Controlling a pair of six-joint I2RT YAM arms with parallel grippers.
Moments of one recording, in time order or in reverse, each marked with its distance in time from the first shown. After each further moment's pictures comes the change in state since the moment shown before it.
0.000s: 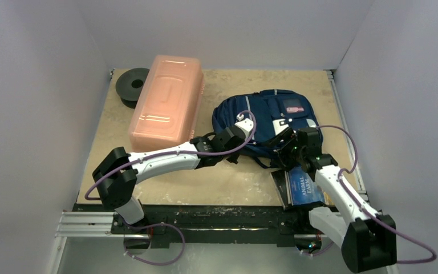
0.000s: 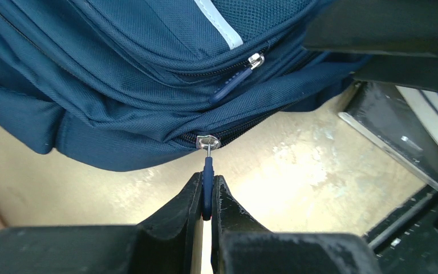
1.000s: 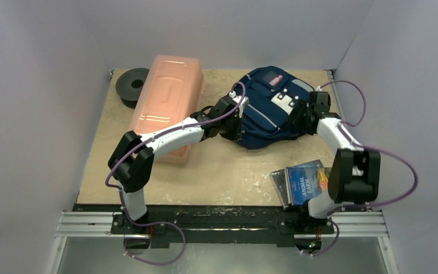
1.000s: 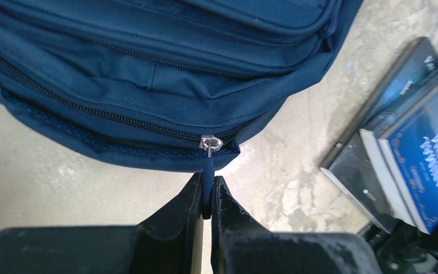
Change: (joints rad) left arm 0.241 0.196 0.229 -0.060 0.325 -0.108; right arm -0.258 0.679 0.505 0.032 0.251 -0.635
